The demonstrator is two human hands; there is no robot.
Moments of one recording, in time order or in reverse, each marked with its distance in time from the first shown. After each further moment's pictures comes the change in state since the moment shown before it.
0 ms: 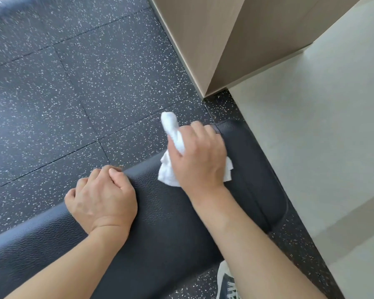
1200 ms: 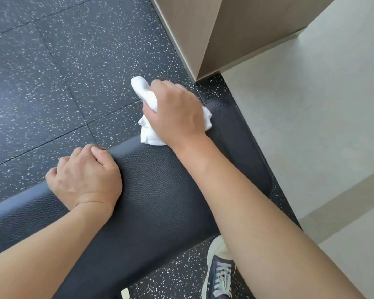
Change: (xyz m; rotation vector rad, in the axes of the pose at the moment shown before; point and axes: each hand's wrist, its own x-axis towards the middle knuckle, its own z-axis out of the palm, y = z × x) left_hand -0.001 0.004 0.002 0.004 0.060 0.002; right_hand 0.047 0.005 0.020 -0.003 -0.140 -0.214
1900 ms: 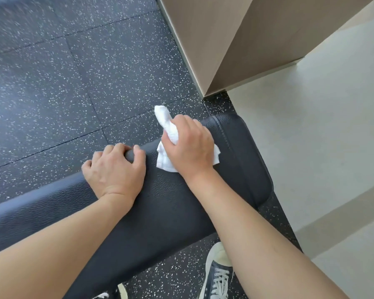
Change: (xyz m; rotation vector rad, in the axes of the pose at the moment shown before) left_hand 0.001 -0.009 -0.006 0.110 -0.070 0.182; right_hand -0.053 -0.027 -0.007 0.073 0.098 0.081
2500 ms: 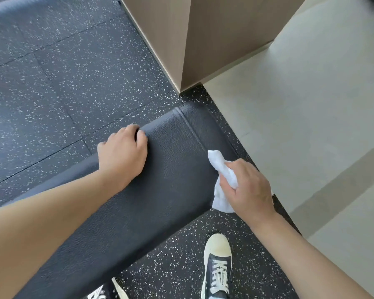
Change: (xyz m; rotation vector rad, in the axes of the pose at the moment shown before) left_hand 0.002 0.075 0.002 -0.091 -0.189 0.306; right_hand -0.147 0.151 -0.105 -0.101 -0.054 0.117
